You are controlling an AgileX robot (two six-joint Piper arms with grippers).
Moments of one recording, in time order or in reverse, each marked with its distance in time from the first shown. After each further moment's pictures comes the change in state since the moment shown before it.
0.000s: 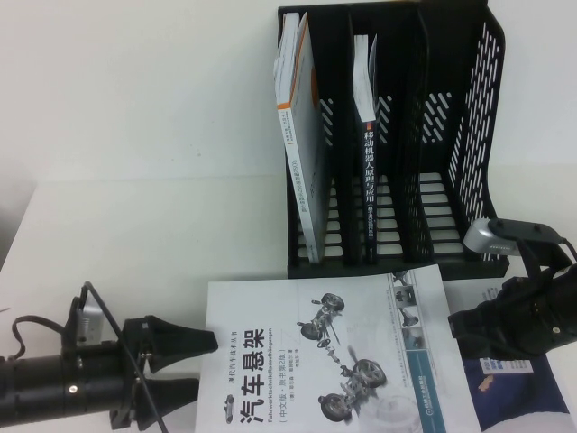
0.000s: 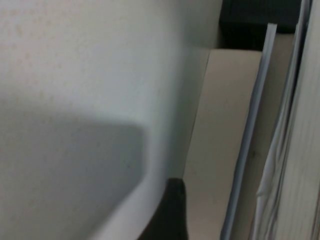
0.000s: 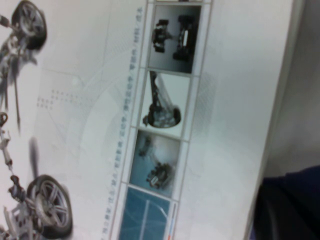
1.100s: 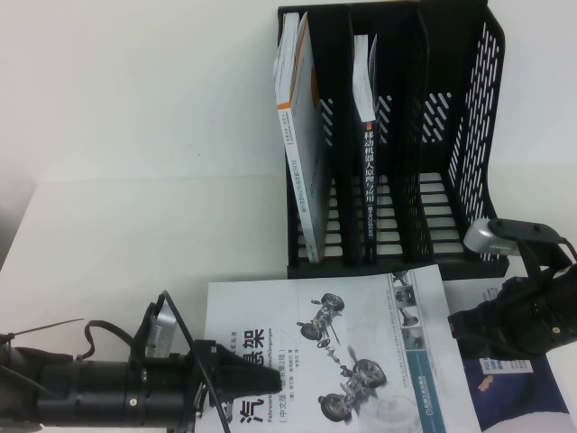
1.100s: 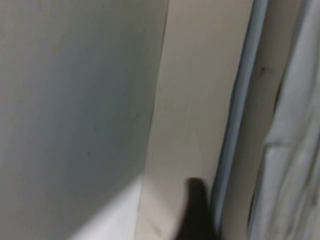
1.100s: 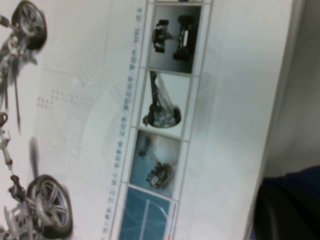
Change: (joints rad) right arm 0.000 0.000 0.000 0.000 0.001 0.000; left arm -0.251 0.001 -0.015 -0.031 -0.002 -0.022
